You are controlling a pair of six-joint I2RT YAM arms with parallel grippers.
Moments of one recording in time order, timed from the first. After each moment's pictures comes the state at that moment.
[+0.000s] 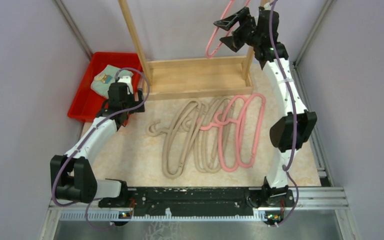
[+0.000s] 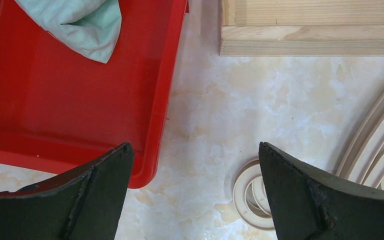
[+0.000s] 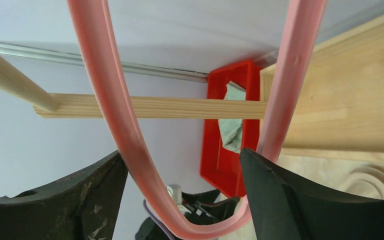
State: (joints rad) left arm -0.16 1.32 0.93 -0.21 -0.23 -0.09; right arm 0.19 1.97 2.19 -0.35 -0.48 1.18
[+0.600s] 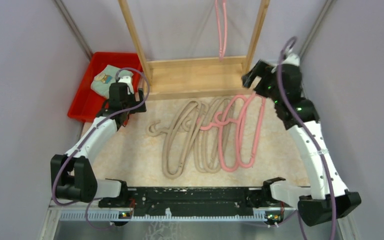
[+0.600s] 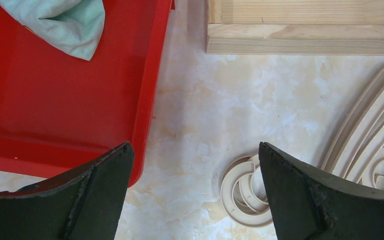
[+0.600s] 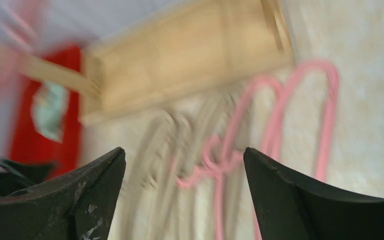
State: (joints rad) left arm -0.16 1.33 0.93 -0.21 -0.19 -0.13; right arm 0.21 1.12 1.41 -0.57 0.02 0.56
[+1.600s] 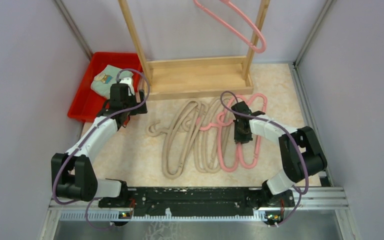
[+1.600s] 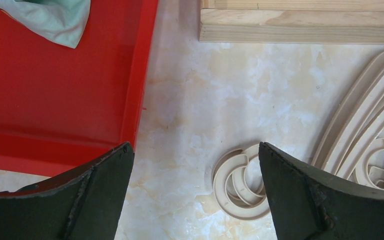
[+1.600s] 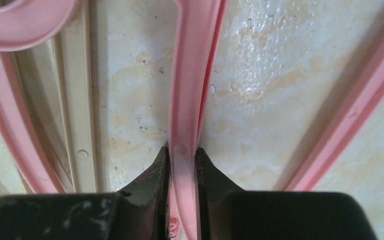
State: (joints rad) left arm -0.16 1.34 0.93 -0.24 -0.16 -0.16; right arm 0.40 1.54 0.84 -0.58 0.14 0.43
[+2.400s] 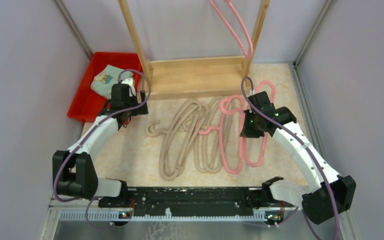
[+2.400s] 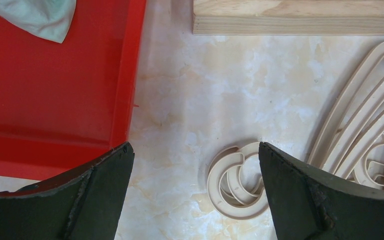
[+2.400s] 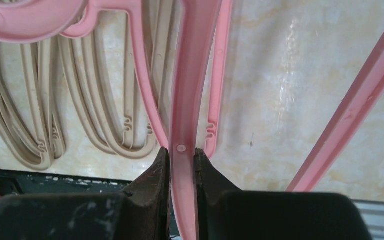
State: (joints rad) left arm -0.16 1.36 0.93 -0.24 -0.13 -0.16; right arm 0.39 1.12 1.09 -1.01 0.03 0.48
